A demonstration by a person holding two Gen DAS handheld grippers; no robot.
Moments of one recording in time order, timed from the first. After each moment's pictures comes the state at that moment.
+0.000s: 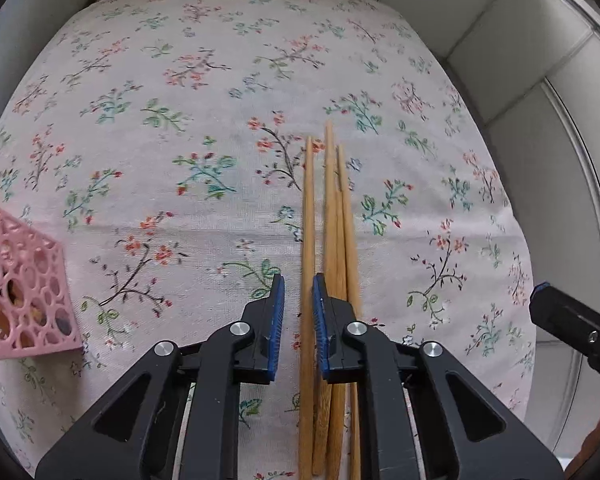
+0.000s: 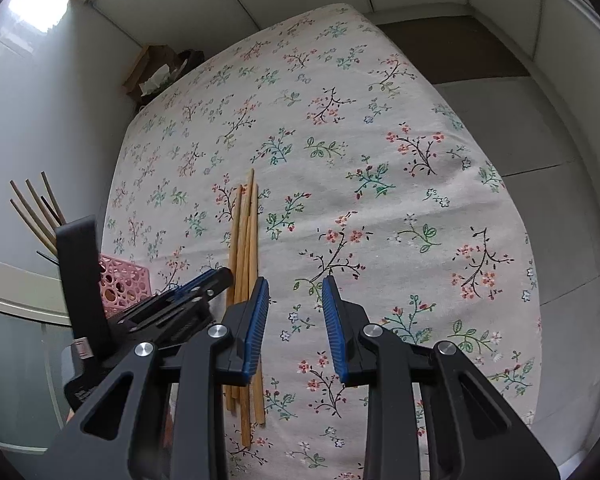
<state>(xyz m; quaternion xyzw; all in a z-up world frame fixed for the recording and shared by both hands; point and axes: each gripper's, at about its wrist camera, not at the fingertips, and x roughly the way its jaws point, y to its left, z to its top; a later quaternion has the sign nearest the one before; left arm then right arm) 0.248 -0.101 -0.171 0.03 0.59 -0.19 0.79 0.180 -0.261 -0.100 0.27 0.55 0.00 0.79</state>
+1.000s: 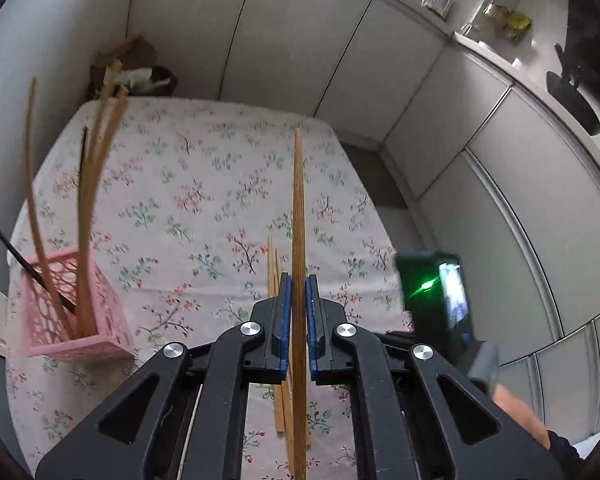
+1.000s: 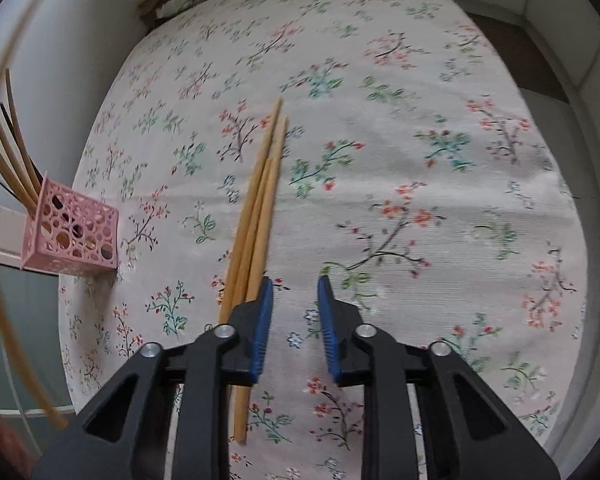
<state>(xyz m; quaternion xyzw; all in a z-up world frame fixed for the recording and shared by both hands) 0.195 -0.061 -0.040 -0.05 0.44 -0.27 0.86 0.212 -0.202 -0.154 0.17 0.61 0.06 0.77</state>
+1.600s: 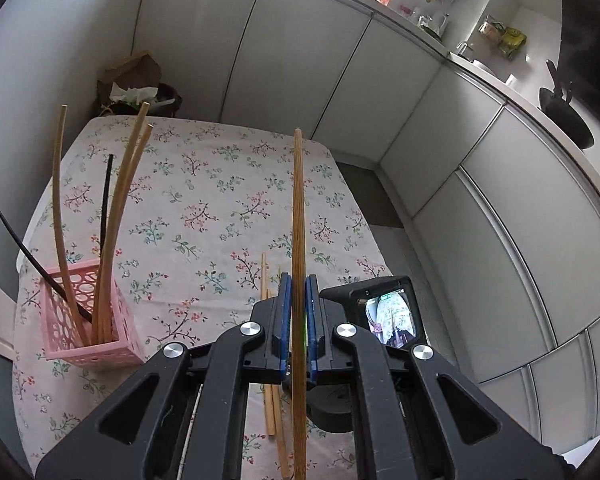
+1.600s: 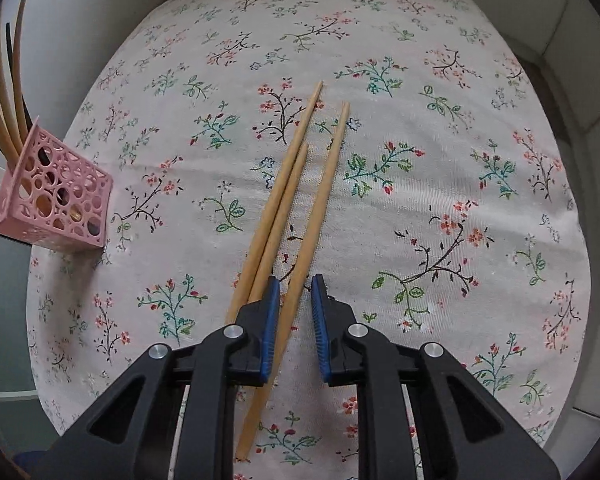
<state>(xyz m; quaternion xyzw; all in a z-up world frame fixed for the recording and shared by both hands) 0.186 -0.048 -0.017 -0.06 0.42 -0.26 0.87 0.219 -0.153 -0.165 0.09 0.61 0.05 0.78</state>
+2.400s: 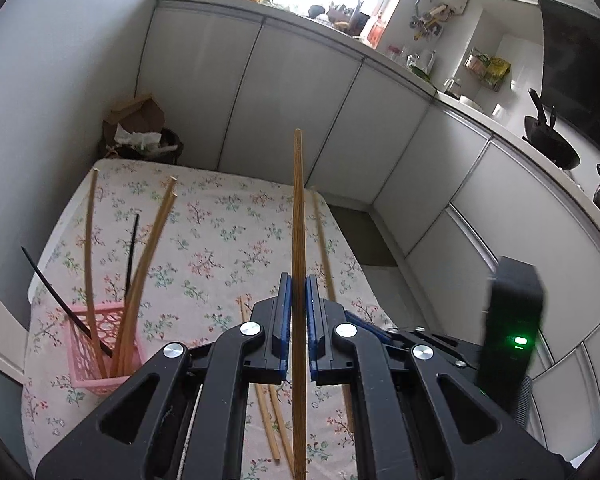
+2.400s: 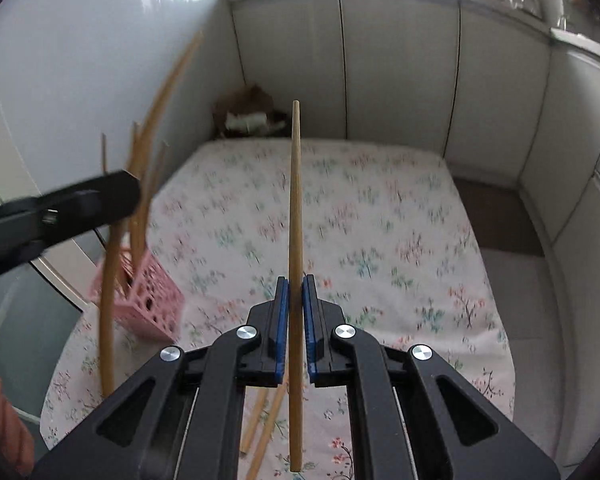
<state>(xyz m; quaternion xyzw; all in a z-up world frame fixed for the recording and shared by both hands) 0.176 -0.028 0.014 -0.08 0.34 -0.27 0.90 0.180 -0.154 -0.027 0.06 0.37 0.06 0.93</state>
